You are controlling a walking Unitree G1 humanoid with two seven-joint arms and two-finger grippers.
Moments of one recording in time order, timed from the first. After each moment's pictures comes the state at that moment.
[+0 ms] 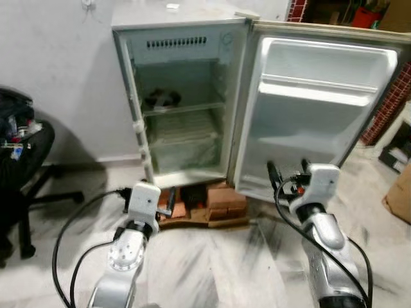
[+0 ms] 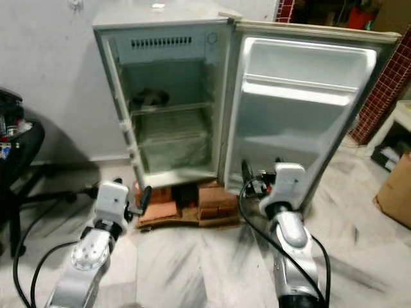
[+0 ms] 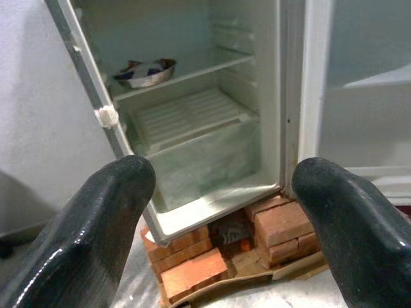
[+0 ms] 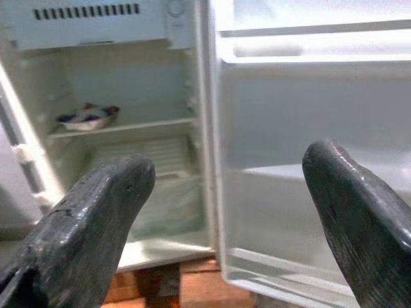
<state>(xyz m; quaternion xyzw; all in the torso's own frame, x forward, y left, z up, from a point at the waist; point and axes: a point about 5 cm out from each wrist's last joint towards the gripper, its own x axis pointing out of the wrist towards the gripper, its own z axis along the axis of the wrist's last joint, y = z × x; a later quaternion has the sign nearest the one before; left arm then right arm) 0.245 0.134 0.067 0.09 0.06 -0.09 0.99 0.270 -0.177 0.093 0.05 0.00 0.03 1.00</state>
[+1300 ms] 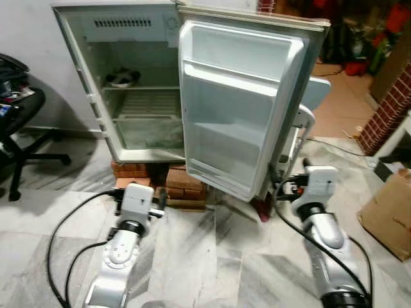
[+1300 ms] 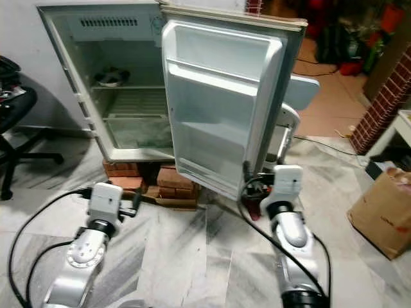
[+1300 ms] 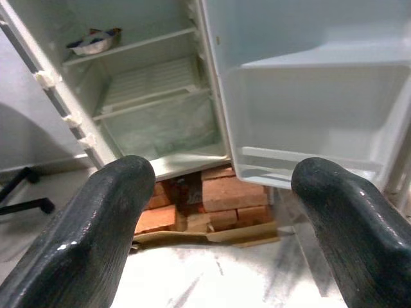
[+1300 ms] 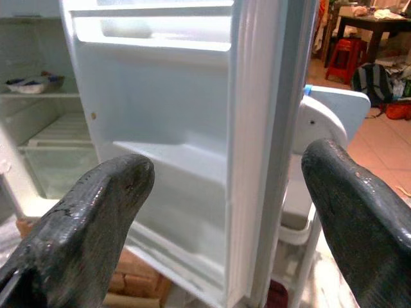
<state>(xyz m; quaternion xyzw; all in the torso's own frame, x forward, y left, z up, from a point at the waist) 0.246 0.148 0.056 0.11 0.09 -0.06 0.99 0.274 -0.186 0.088 0.02 0.00 0.03 1.00</state>
